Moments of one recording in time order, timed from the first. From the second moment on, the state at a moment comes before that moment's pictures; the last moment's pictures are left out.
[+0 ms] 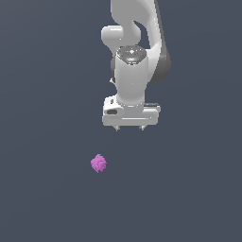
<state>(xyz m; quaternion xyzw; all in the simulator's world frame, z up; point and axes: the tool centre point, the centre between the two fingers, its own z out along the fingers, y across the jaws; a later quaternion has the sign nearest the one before) 0.016 0.035 0.196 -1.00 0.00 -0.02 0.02</state>
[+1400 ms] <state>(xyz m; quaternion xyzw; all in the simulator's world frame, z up) 0.044 0.023 0.180 -1.00 0.07 -0.02 0.02</state>
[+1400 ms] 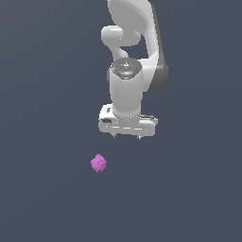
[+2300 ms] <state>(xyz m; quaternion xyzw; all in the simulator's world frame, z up) 0.095 -0.095 0.097 -0.95 0.32 0.00 0.00</state>
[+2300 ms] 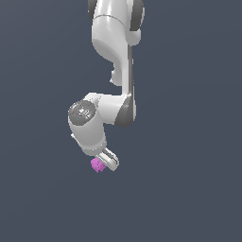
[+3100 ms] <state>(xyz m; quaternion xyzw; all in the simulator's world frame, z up) 0.098 -0.105 0.060 -0.94 0.34 0.00 0.00</state>
